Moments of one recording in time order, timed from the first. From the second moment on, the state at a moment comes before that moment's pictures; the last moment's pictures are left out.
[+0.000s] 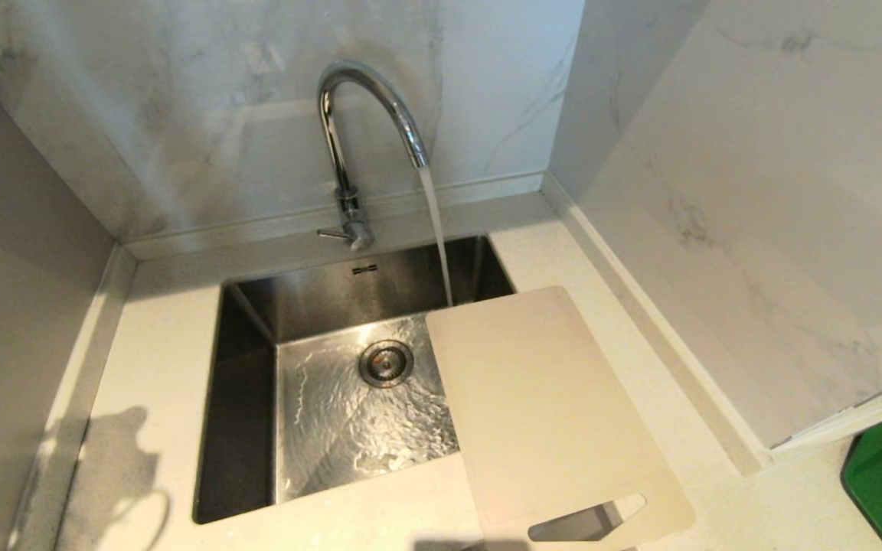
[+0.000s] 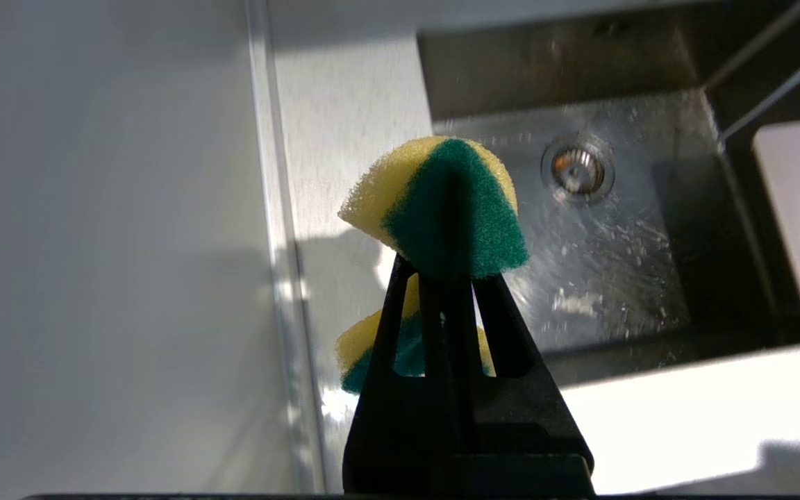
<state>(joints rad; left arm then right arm) 0.18 0.88 -0.94 0.33 -0.10 -0.06 0.00 0.00 0.00 -0.01 0.00 0.01</state>
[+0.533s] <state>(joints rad) 0.17 0.64 -0.60 0.30 -0.10 -0.07 0.00 0.00 0.00 -0.01 0.00 0.01</state>
